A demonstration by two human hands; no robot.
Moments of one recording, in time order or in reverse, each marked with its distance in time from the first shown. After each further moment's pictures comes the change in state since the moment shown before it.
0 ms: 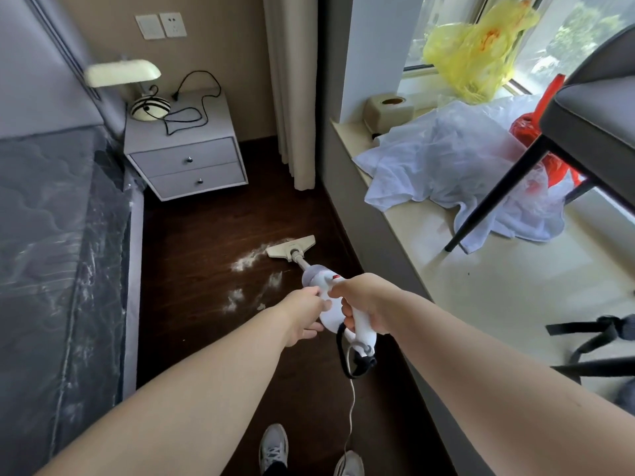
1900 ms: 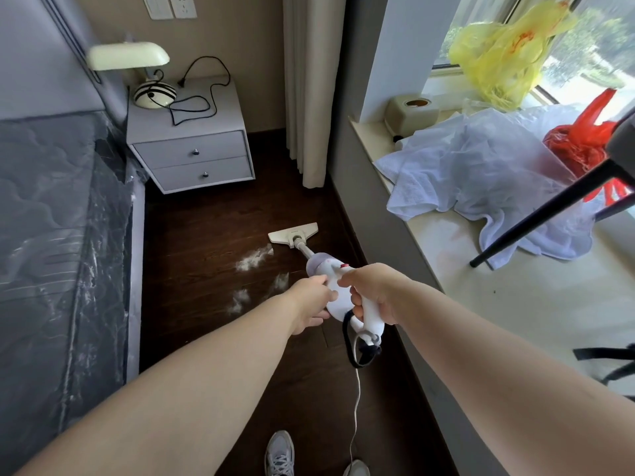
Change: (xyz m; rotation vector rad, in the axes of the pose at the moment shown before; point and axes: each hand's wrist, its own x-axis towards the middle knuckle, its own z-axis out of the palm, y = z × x) left_hand 0.038 0.033 -0.071 -0.025 -0.050 0.026; right_hand 0.034 -0.069 0.036 -0.021 0.013 -0.030
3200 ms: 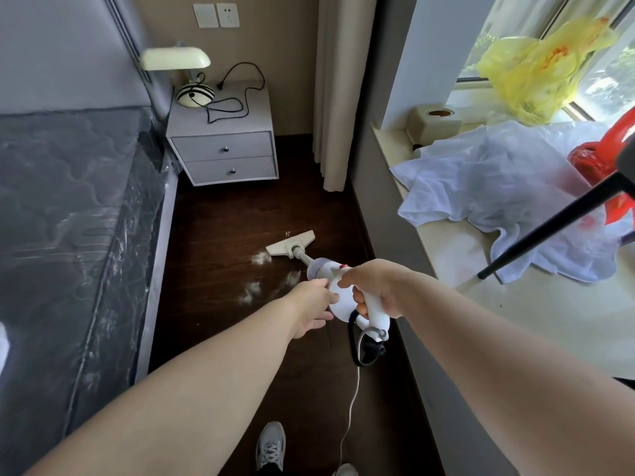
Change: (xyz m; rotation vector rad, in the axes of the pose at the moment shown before) left_hand -0.027 -0.020 0.036 -0.118 0.082 0.018; right_hand -0.018 0.012 -0.022 -0.239 -0.077 -0.021
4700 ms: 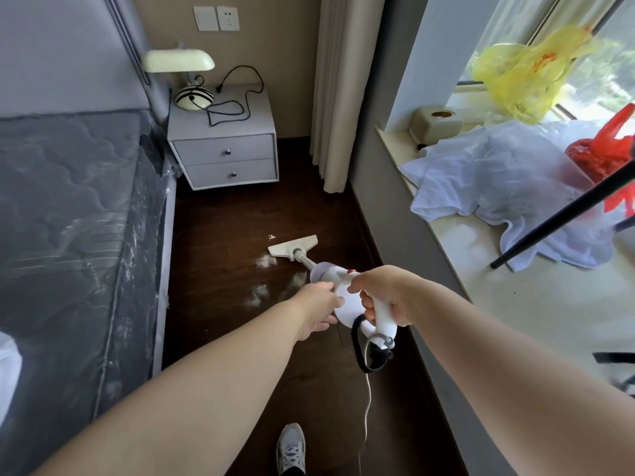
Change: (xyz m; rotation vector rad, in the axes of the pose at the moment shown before) left_hand -0.009 -0.035 -0.075 0.091 -0.049 0.045; right_hand -0.019 -0.012 0.082 0.096 0.058 0.025
